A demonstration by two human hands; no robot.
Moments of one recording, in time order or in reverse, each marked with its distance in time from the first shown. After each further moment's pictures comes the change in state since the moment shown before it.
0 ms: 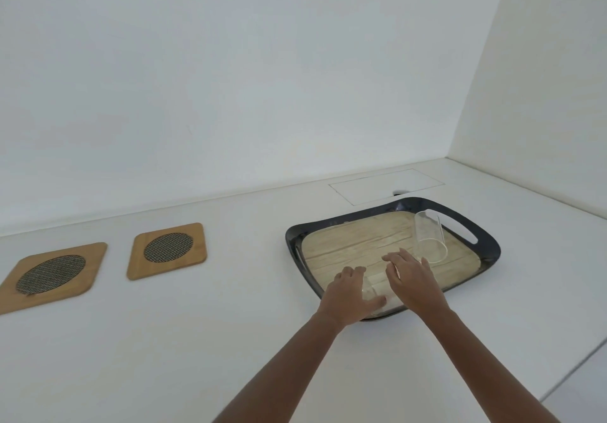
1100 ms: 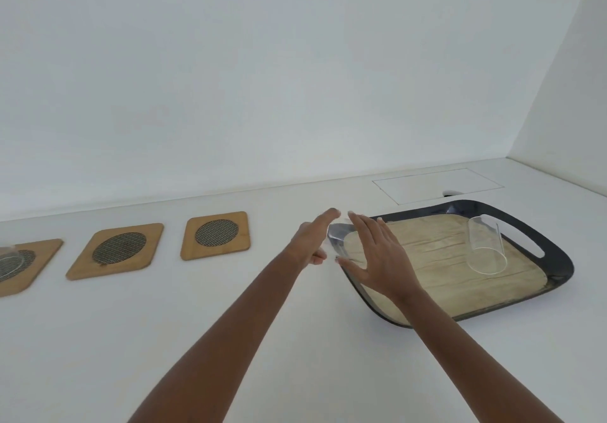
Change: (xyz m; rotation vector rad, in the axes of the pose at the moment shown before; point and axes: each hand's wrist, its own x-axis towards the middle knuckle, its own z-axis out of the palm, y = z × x) left_hand -0.018 -0.047 -0.132 -0.837 0.203 -0.540; right_hand 0.026 -0.104 0.020 -0.010 0.226 -0.585
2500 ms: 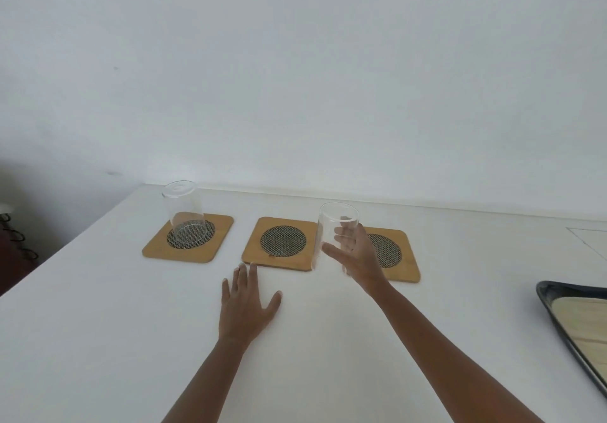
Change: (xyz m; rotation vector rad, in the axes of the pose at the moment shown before) left_hand -0.026 -0.225 -0.323 0.947 0.728 -0.028; right_hand 0.159 -0.263 0.175 1.232 -0.329 0.417
